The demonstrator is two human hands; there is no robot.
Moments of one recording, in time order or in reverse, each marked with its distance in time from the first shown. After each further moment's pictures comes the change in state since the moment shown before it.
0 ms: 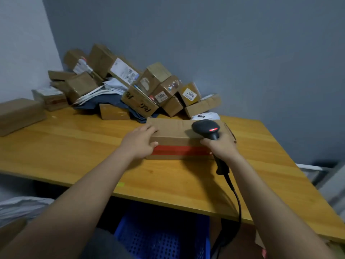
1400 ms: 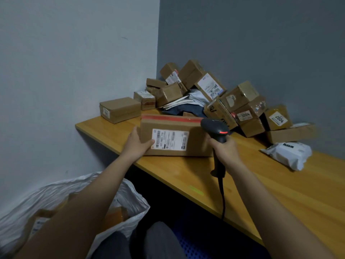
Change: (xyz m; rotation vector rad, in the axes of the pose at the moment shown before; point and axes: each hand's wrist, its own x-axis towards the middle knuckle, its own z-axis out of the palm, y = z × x) left_hand -0.130 -0.210 -0.034 -0.795 0.409 -0.682; right_hand -0.036 -0.151 0.167 0.452 -0.288 -0.222
